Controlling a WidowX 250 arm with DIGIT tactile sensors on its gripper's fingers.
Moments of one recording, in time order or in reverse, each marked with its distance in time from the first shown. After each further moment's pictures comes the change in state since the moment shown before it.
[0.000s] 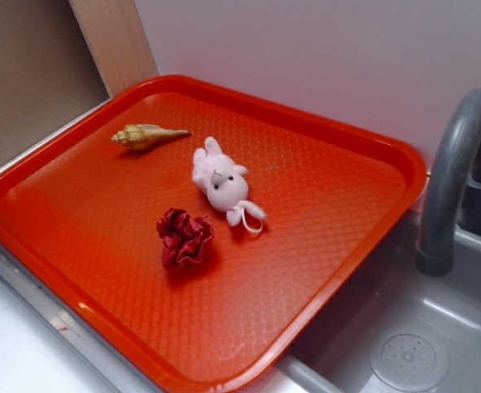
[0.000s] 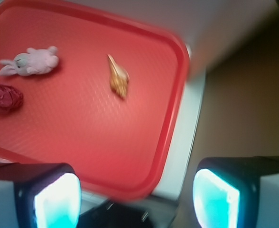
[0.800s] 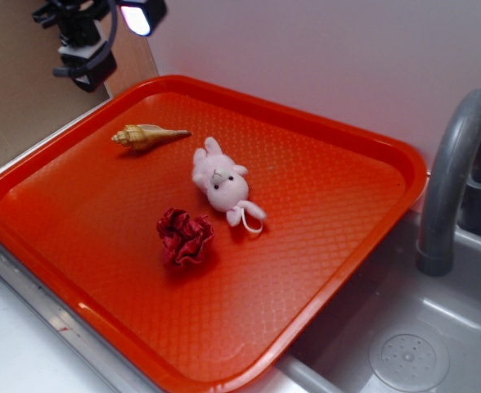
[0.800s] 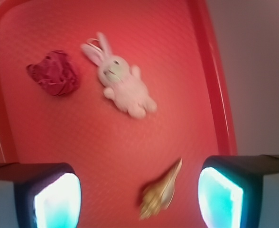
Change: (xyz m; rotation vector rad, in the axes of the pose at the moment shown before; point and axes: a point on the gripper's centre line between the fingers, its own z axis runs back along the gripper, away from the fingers) arm 0.098 -0.088 -0.065 -0.085 -0.010 -1.040
